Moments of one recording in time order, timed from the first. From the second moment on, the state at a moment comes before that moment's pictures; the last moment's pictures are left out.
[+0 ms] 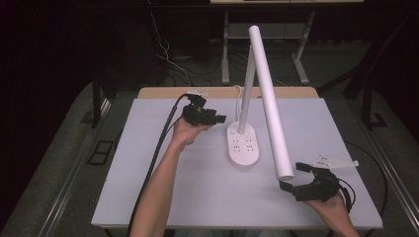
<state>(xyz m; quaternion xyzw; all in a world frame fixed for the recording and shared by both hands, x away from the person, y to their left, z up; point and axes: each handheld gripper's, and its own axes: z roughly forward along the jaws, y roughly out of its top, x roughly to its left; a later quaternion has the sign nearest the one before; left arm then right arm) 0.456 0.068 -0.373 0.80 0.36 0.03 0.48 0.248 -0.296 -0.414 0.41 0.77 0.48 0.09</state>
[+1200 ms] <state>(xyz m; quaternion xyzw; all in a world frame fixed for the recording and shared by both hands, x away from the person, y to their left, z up) 0.461 0.038 -0.411 0.79 0.38 -0.01 0.48 0.249 -0.294 -0.416 0.41 0.78 0.47 0.09</state>
